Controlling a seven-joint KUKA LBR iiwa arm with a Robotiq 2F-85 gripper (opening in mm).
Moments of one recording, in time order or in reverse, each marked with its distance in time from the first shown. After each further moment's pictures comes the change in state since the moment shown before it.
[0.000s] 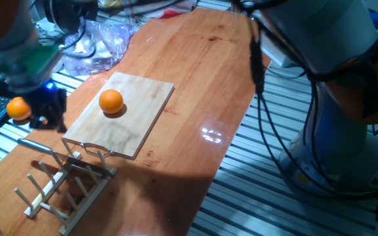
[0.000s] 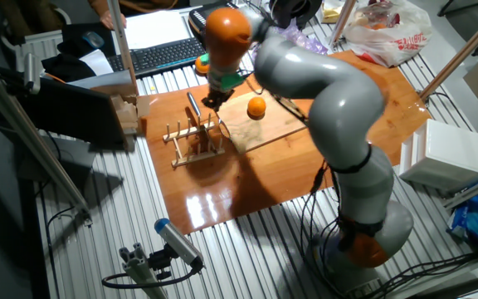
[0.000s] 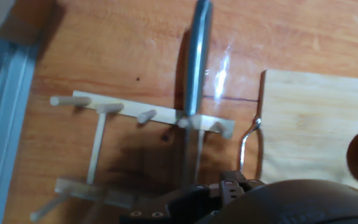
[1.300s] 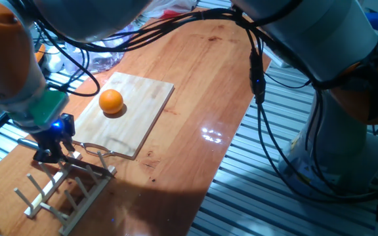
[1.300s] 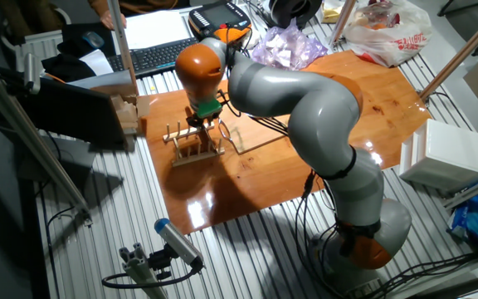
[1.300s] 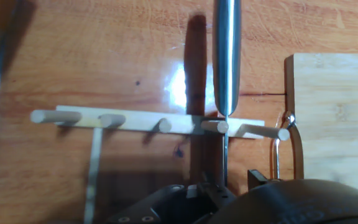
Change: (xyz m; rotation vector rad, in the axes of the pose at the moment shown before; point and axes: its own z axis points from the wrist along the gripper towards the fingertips) arm 0.002 0.018 0.074 0.074 -0.100 0.082
